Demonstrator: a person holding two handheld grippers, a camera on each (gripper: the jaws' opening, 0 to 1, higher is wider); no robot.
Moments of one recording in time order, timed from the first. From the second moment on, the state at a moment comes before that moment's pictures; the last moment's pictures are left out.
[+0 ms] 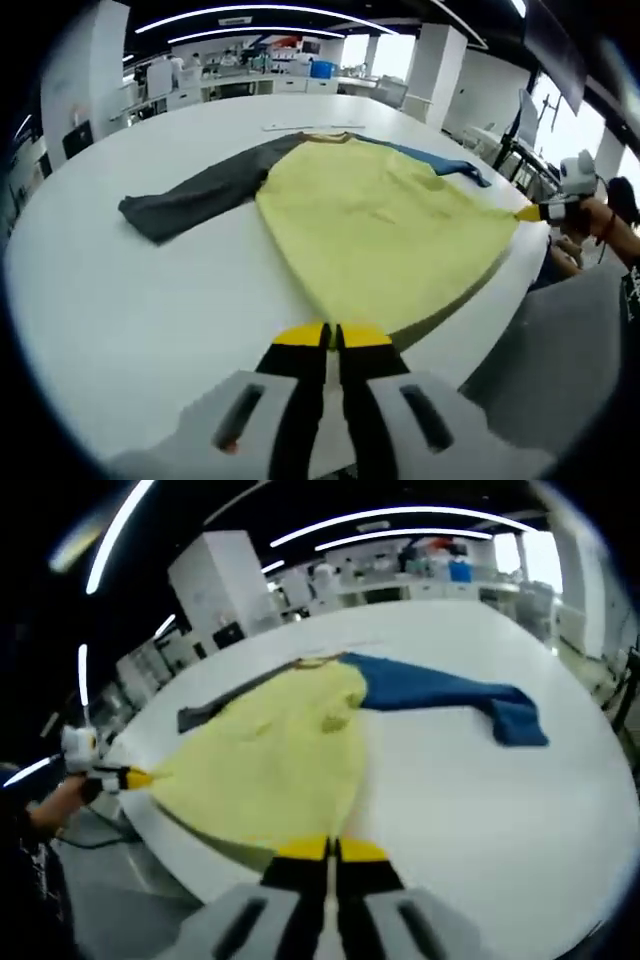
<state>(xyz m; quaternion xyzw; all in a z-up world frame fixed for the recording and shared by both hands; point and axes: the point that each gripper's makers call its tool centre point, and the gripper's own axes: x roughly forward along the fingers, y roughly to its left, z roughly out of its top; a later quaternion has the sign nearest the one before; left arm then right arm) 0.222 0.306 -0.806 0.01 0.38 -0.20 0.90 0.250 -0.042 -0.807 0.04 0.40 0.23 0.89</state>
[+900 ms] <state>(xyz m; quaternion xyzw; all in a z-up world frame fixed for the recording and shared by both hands) 0.191 0.309 -0.833 0.02 0.44 -0.20 0.88 0.228 -0.055 -0.842 -0.01 0.43 0.21 0.88</state>
